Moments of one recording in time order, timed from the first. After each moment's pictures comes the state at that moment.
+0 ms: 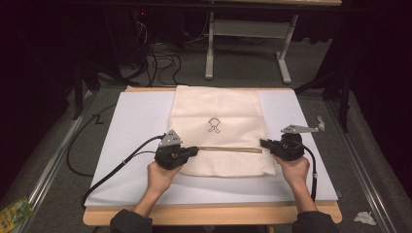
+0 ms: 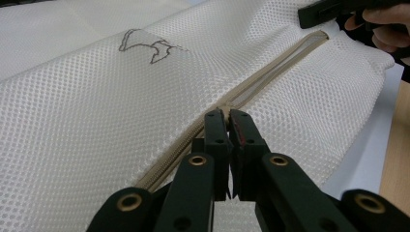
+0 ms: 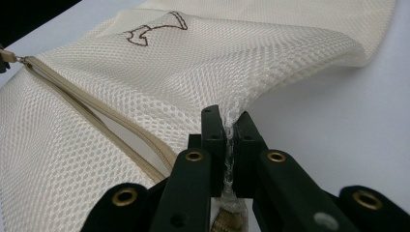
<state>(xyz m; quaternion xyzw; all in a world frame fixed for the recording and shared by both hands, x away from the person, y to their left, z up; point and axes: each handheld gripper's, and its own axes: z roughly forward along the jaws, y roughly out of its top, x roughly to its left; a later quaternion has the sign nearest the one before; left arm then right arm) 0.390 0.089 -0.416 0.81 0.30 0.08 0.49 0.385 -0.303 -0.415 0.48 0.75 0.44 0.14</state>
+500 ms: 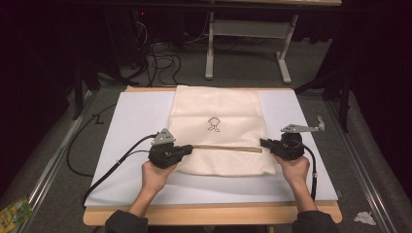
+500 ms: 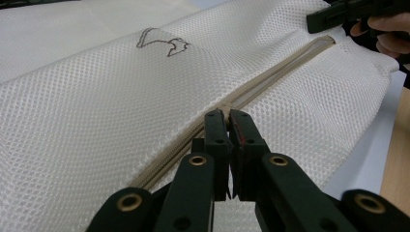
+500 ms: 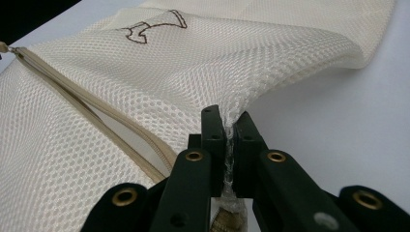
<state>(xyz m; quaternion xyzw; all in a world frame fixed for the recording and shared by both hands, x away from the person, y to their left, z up) 0.392 0.105 -0.412 0.81 0.31 0.08 0.50 0.386 -0.303 -0.414 0.48 0.75 0.43 0.14</state>
